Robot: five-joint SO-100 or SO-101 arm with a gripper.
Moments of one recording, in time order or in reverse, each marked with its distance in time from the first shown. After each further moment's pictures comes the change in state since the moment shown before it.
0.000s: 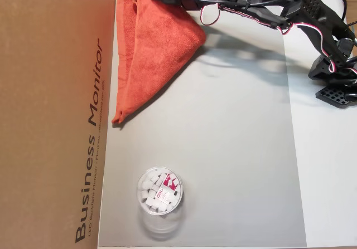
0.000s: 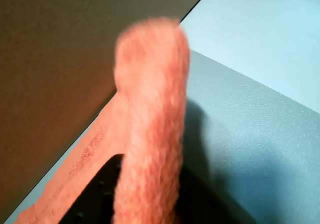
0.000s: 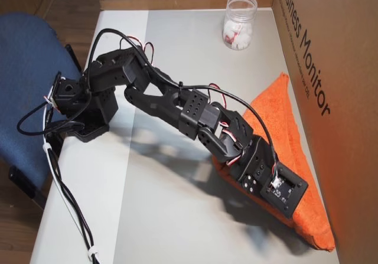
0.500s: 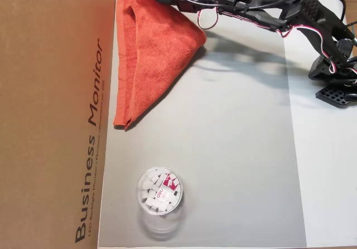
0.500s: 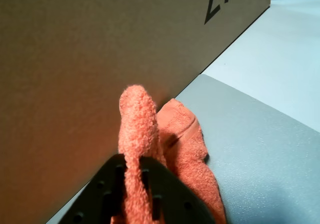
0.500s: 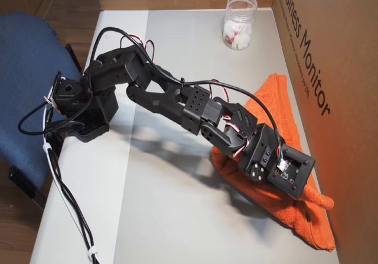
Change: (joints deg) arm -2.3 0.0 0.0 -9.1 0.1
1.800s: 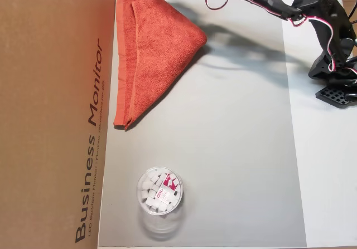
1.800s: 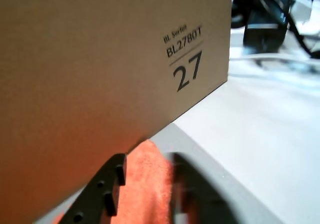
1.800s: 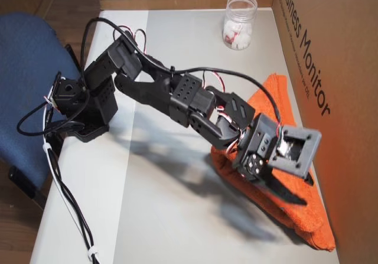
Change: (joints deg) arm 4.1 12.2 7.5 0.0 -14.2
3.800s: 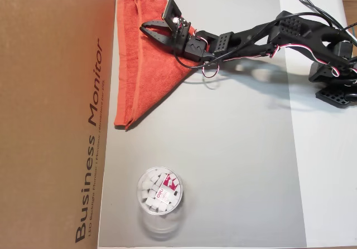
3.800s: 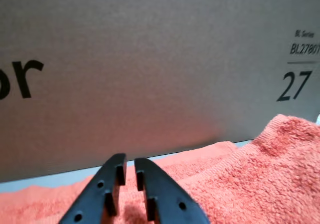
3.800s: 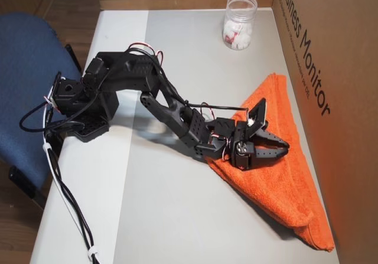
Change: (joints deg) arm -12.3 -29.1 17.5 -71.1 -17.0
